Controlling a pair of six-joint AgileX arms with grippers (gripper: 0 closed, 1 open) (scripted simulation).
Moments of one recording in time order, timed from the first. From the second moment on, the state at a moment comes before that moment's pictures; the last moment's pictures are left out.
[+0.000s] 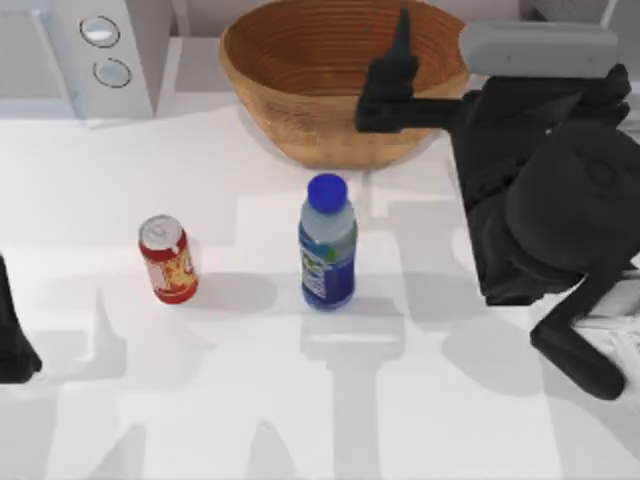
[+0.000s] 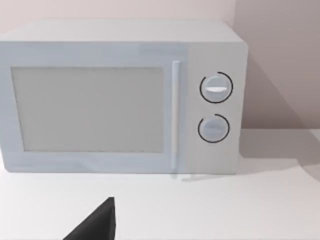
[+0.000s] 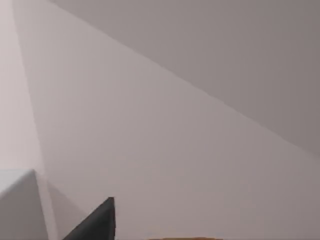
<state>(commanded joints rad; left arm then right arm) 0.00 0.00 0.00 0.00 0.00 0.00 0.81 1.57 0.74 1.04 0.74 -0.02</state>
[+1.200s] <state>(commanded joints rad) 0.00 0.00 0.00 0.00 0.00 0.00 0.00 0.00 0.00 0.00 0.00 0.00</state>
